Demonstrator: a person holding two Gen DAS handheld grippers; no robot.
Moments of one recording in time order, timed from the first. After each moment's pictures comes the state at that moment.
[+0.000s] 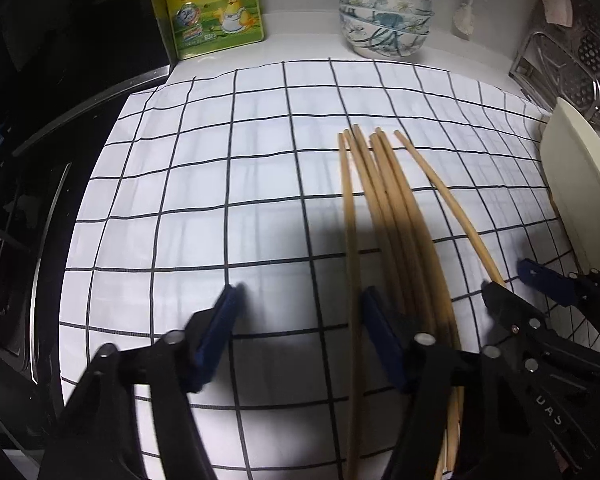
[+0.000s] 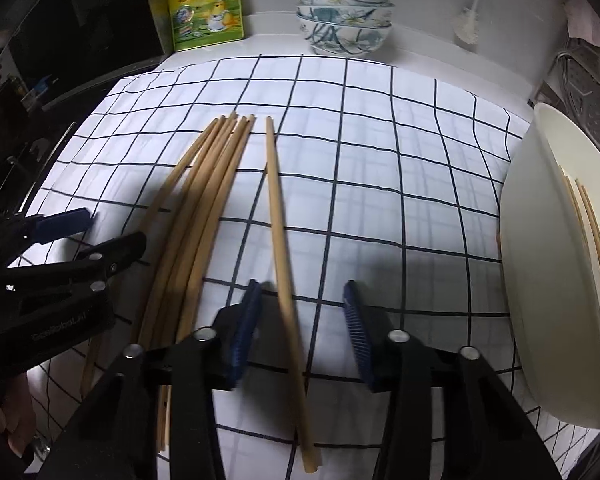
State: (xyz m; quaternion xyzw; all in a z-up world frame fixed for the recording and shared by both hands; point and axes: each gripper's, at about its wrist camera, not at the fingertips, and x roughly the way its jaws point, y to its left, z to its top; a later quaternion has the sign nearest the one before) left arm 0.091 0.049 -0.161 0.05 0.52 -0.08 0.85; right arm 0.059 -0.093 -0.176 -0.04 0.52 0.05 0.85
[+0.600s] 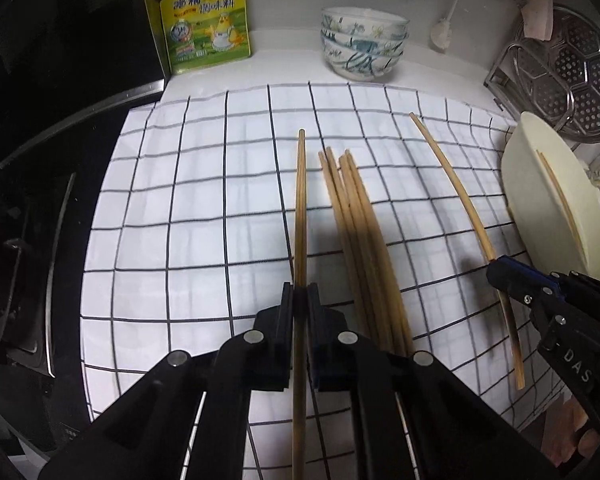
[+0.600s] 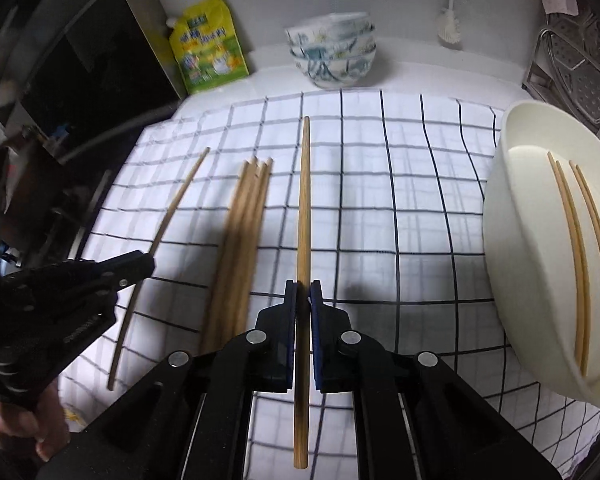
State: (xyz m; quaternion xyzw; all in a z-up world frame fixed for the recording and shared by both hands) left arm 0.081 0.051 -0.114 0.03 0.53 -0.11 0.84; right arm 0.045 -0.114 -0.120 0.06 0.51 0.09 0.85
